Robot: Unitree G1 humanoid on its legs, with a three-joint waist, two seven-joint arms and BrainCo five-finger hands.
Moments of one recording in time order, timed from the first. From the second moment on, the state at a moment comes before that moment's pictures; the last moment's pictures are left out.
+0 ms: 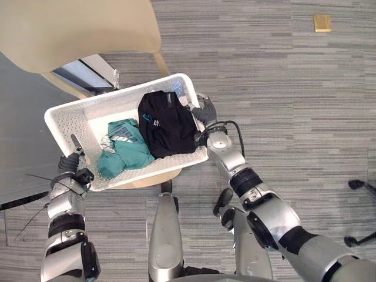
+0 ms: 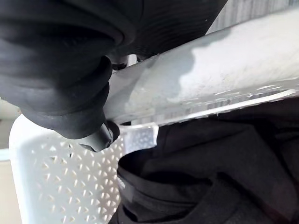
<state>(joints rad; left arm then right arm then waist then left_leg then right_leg) -0.40 0.46 0.51 0.73 -0.36 0.12 0.01 -0.90 0.08 0.26 0.77 0.15 -0.02 -0.29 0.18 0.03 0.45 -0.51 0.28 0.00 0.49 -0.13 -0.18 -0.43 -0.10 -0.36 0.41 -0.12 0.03</state>
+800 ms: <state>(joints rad) -0.54 0.59 0.92 0.82 -0.45 0.18 0.08 -0.75 0.12 0.46 0.92 0.38 0.05 -0.18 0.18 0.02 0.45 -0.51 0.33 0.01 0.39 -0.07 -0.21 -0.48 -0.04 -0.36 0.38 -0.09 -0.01</state>
